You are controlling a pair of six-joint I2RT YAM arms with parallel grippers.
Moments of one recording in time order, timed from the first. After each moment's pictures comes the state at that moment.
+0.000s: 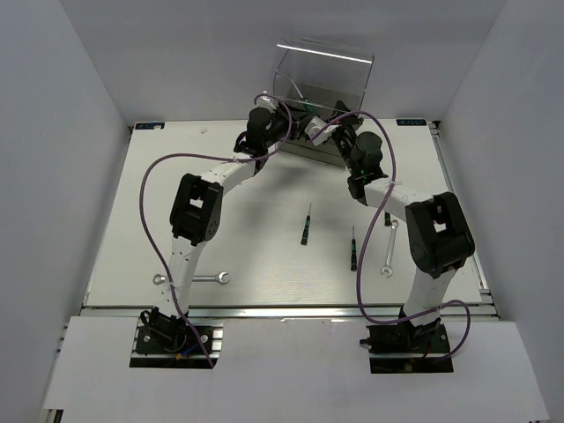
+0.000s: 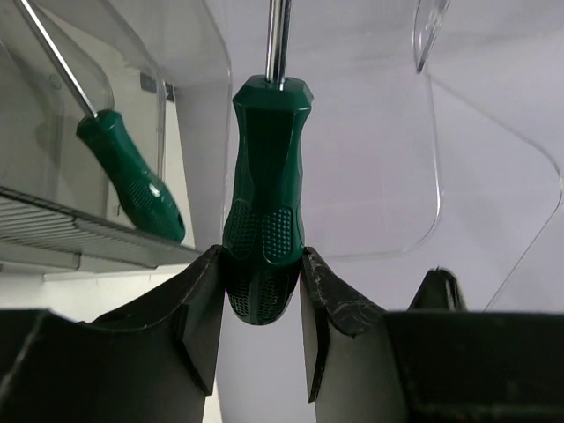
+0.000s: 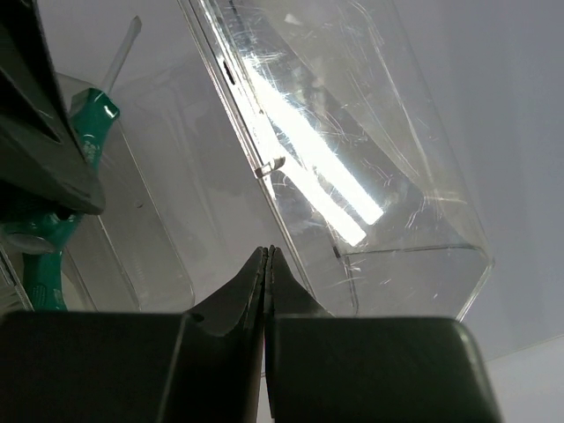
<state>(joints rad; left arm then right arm) -0.44 2.40 1.94 0.49 0.36 -1.37 0.41 1.84 1.18 0.93 -0.03 -1.21</state>
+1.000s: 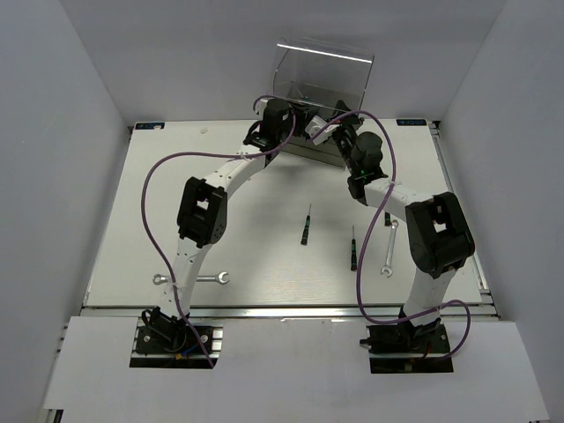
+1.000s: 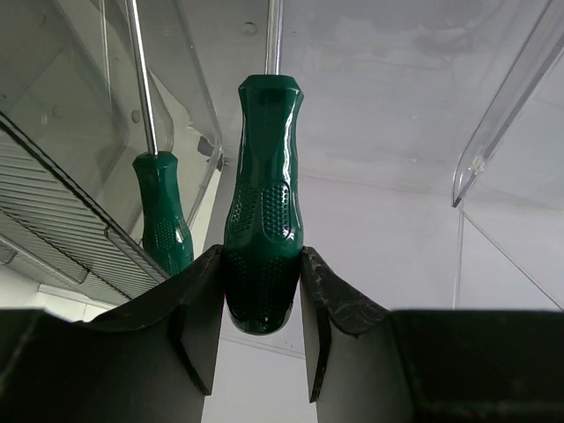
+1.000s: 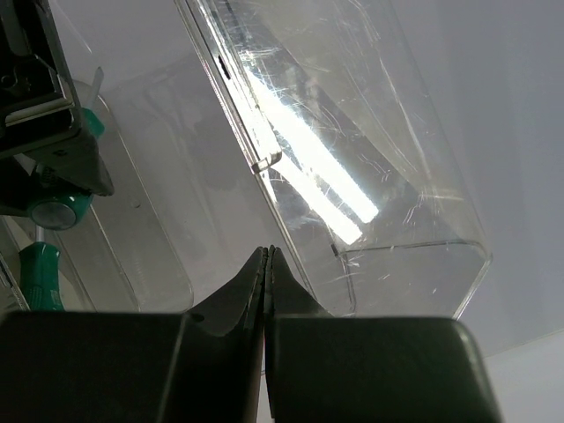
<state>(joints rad) -0.51 2.42 2.17 0.06 -0.02 -1.50 0.41 1.84 1.18 0.94 -0.02 -1.20</state>
